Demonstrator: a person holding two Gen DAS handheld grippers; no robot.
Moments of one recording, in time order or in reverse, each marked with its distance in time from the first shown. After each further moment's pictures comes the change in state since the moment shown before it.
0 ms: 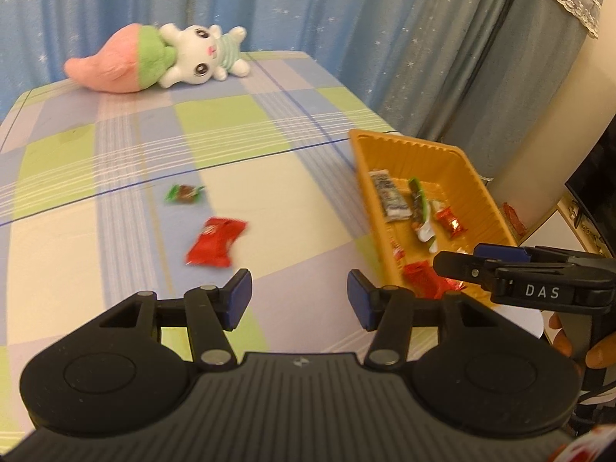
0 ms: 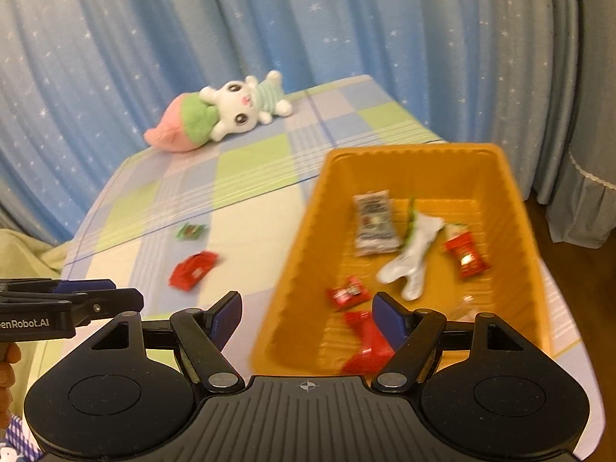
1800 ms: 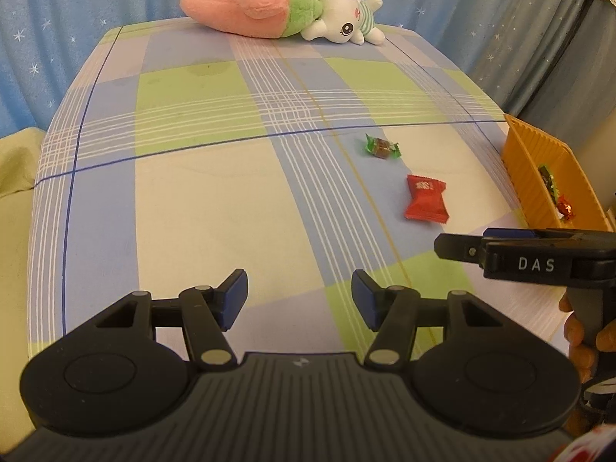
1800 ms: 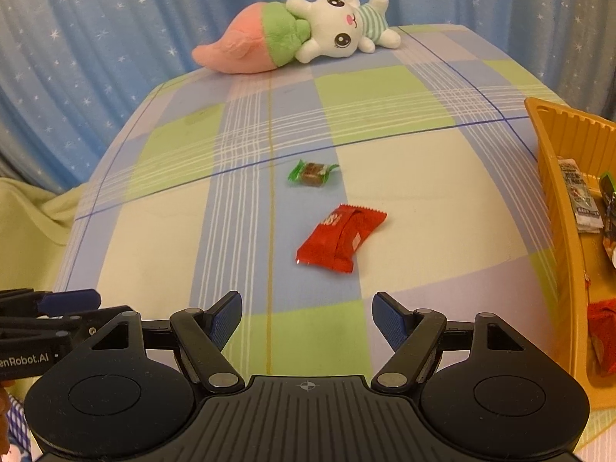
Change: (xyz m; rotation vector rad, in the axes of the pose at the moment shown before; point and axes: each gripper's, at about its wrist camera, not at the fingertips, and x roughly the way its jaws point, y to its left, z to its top) left arm 0.001 0.187 -0.030 -0.089 0.076 0.119; right arm 0.142 0.160 -0.011 -0.059 0.152 -0.009
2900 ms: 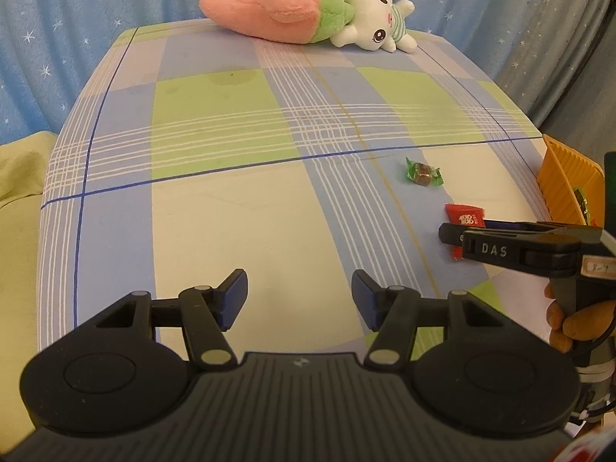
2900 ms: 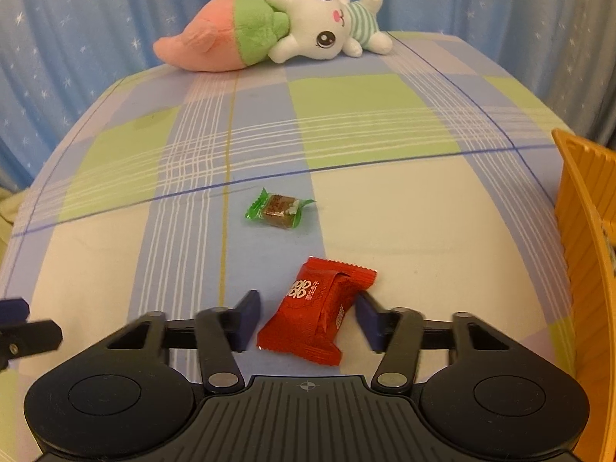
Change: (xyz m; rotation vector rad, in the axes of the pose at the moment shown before) left arm 0.025 0.017 0.030 -0.027 0.002 0.051; right arm 0.066 -0.001 0.033 -0.066 -0.021 -0.134
